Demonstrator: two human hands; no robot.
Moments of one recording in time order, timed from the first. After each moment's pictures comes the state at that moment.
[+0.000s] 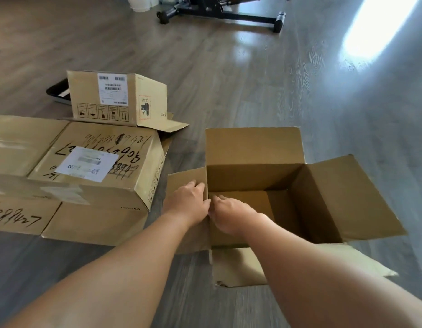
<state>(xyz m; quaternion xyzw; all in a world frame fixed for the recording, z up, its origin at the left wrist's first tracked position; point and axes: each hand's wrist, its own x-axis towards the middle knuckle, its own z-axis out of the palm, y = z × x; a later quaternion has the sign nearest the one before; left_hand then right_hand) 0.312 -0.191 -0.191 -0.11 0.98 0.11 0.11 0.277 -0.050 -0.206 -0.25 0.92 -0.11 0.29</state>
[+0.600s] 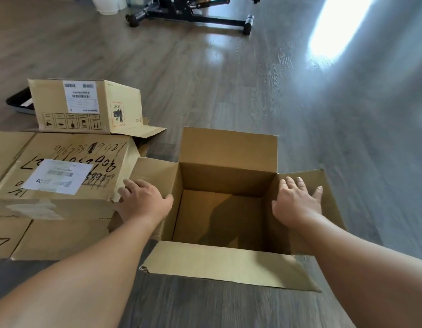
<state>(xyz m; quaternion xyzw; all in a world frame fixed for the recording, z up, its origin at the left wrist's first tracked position) 0.318 -0.221 -0.185 -0.30 0.95 0.07 0.07 0.257 0.115 -0.186 0.00 0.99 0.04 0.12</state>
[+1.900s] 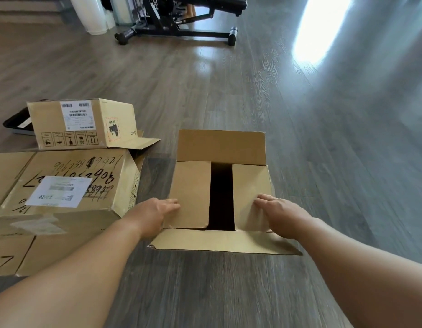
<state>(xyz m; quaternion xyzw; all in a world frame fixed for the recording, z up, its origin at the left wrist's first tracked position) 0.333 -0.233 -0.161 0.09 0.97 0.07 0.19 0.292 0.124 -0.168 -0.20 0.96 -0.02 0.18</state>
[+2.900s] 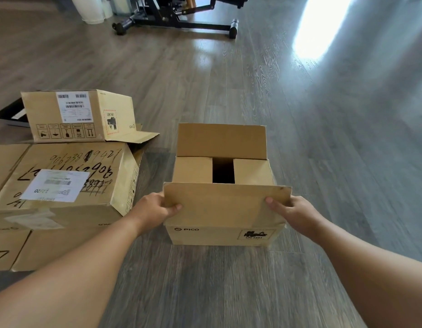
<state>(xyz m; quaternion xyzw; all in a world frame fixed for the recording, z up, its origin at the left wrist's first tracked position) 0.333 -0.236 -0.172 -0.07 0.88 0.44 0.18 0.301 0.153 -0.177 0.03 0.88 -0.44 0.19</state>
